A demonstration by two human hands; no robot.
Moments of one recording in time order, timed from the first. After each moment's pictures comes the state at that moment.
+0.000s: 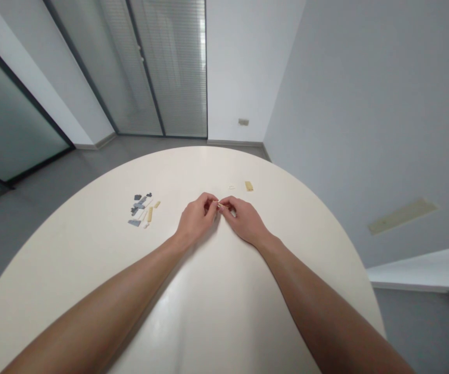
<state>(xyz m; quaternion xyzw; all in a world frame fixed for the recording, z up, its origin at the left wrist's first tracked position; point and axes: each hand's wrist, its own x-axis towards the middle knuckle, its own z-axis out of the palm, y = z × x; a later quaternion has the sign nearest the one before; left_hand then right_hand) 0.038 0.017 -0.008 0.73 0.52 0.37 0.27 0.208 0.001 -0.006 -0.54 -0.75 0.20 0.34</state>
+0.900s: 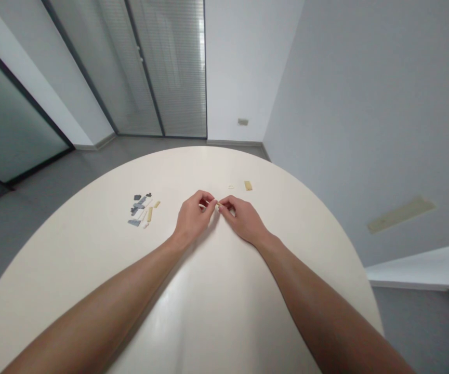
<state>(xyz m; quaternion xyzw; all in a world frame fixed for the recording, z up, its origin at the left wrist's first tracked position) 0.038 0.018 -0.005 0.69 0.50 0.45 0.27 0.208 0.001 -0.005 -0.53 -0.75 0.20 0.35</state>
